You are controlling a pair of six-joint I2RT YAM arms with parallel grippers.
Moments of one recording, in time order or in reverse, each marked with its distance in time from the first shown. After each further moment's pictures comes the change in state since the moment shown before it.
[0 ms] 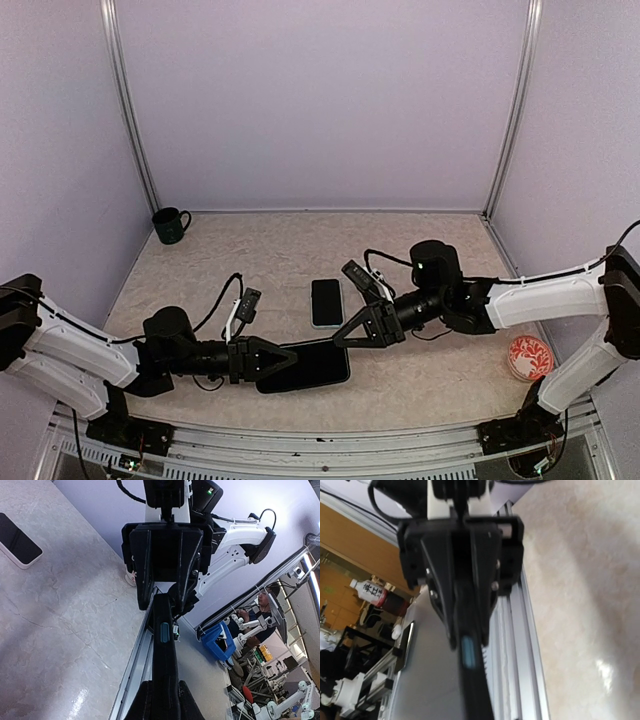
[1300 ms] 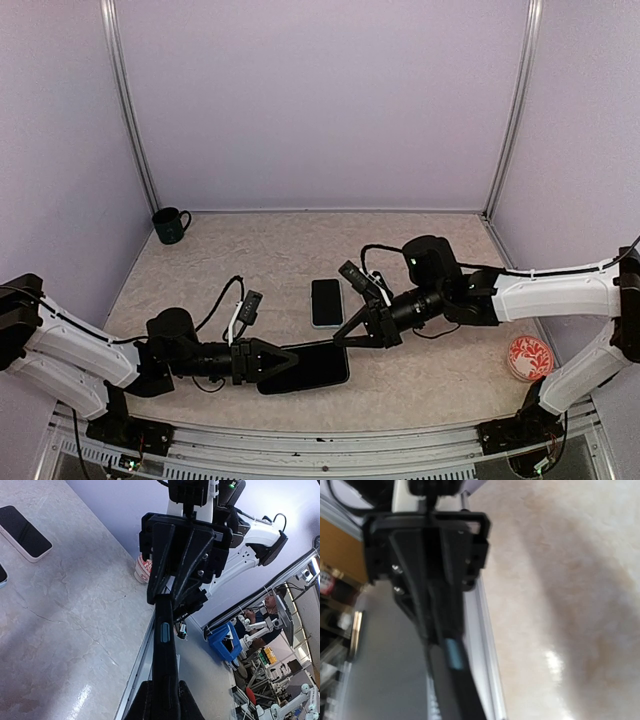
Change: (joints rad) left arm -0.005 0.006 0.001 -0.038 -0.026 0.004; right arm 0.019 -0.041 0.094 -0.301 0.159 -0.219
